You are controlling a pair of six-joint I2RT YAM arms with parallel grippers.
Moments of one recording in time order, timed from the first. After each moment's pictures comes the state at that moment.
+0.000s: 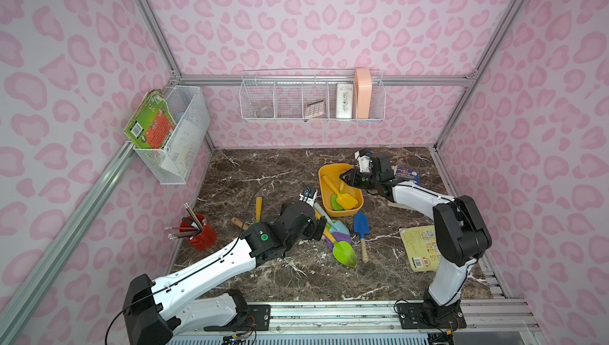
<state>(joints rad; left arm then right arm) -0.90 1.14 0.95 -0.50 -0.39 -0.35 0.41 1.80 1.19 0.04 -0.43 0.54</state>
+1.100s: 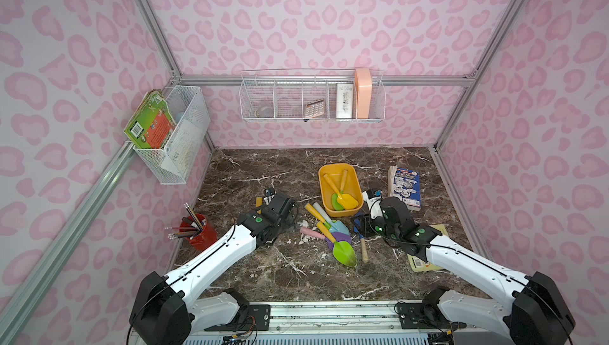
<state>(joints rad) -0.59 1.22 0.90 -0.73 -0.27 -0.81 0.67 1.16 0.65 -0.13 -0.14 0.45</state>
